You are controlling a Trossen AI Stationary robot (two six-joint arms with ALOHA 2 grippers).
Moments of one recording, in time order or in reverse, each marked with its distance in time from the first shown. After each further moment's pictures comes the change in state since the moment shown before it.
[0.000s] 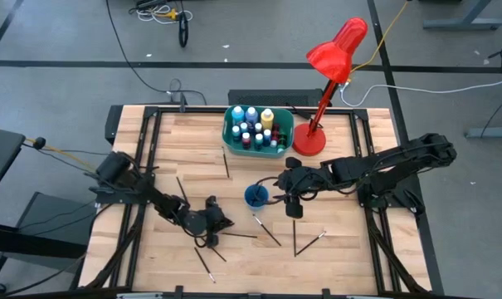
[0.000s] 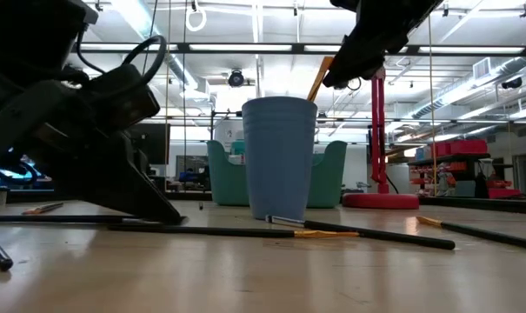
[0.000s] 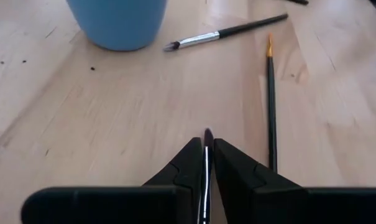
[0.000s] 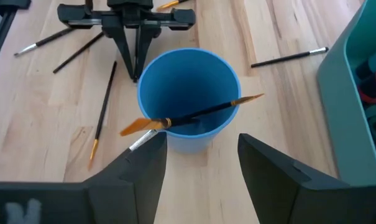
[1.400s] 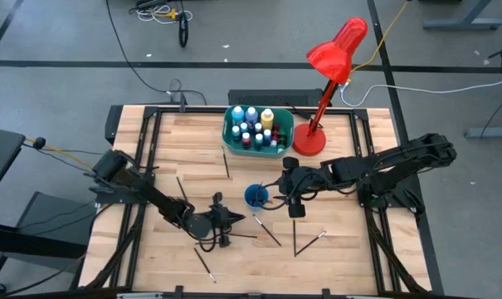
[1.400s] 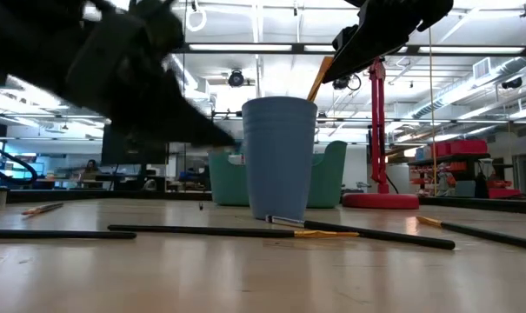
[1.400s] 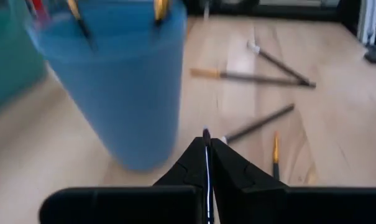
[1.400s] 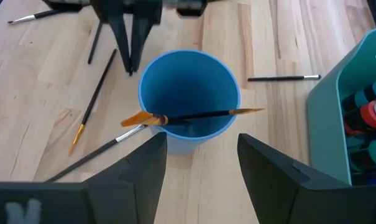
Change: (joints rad) left arm -0.005 -0.065 0.146 -0.011 -0.236 0.239; right arm 0.000 0.000 0.000 0.009 0.003 -0.180
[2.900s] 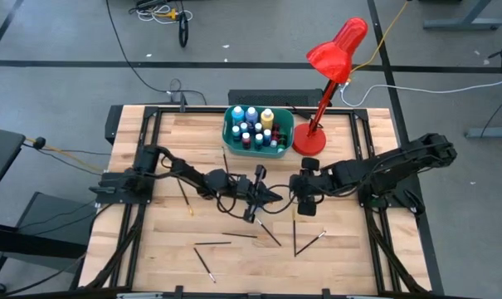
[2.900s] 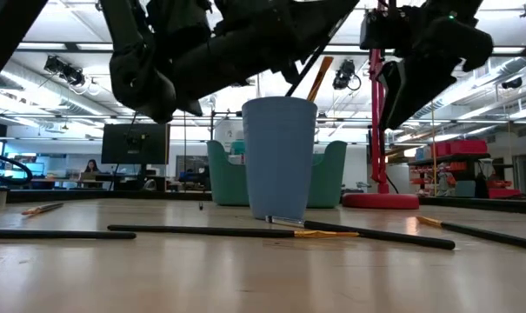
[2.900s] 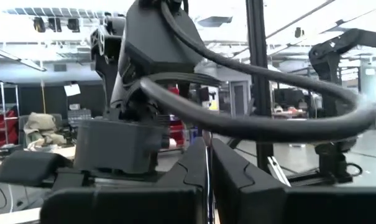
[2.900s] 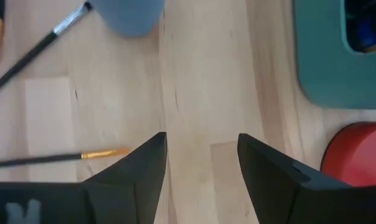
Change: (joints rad) left arm 0.419 0.309 0.293 0.845 0.814 0.322; right arm 0.030 -0.002 -0.024 -0.385 0.138 0.272
